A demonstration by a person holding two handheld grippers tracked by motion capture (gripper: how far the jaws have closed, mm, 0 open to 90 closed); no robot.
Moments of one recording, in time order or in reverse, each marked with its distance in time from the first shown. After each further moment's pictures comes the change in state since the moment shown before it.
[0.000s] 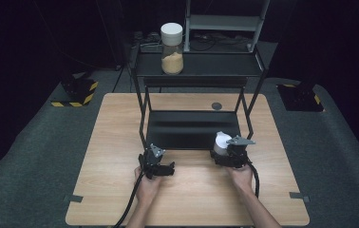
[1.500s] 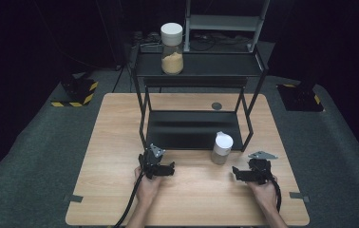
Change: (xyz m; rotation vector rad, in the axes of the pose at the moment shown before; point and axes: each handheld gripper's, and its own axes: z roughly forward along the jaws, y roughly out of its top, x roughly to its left) left arm 0.000 0.000 0.000 0.000 0.002 0.000; right arm -0.017 -0.035 -0.047 0.126 -0.126 0.030
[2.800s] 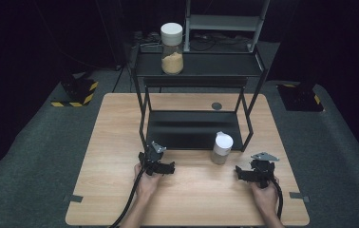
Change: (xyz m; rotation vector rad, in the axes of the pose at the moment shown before) left arm 0.003 0.018 0.003 0.063 -0.004 0.011; right arm 0.002 -0.012 0.005 -0.001 -0.112 0.041
